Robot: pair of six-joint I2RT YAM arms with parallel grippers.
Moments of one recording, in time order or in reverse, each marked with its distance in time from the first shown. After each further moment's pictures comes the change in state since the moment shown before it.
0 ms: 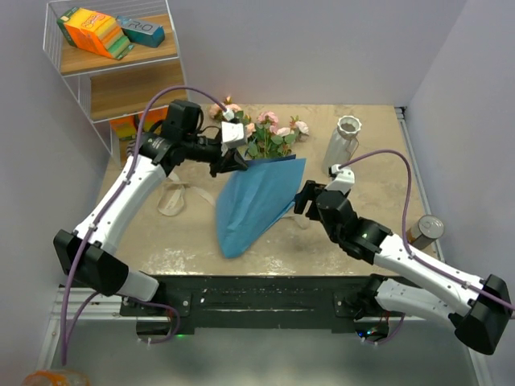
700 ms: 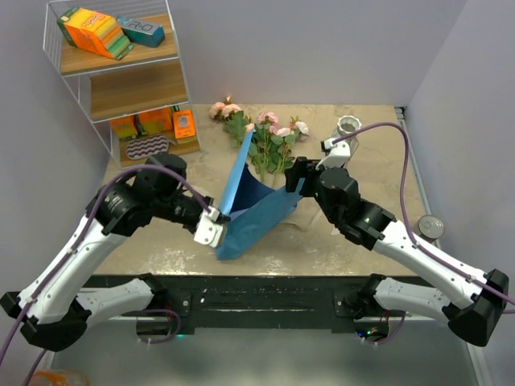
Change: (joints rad) left arm -0.275 -0.410 -0.136 -0.398 -0.162 0.560; right arm -0.011 0.088 0.276 0.061 -0.048 -0.227
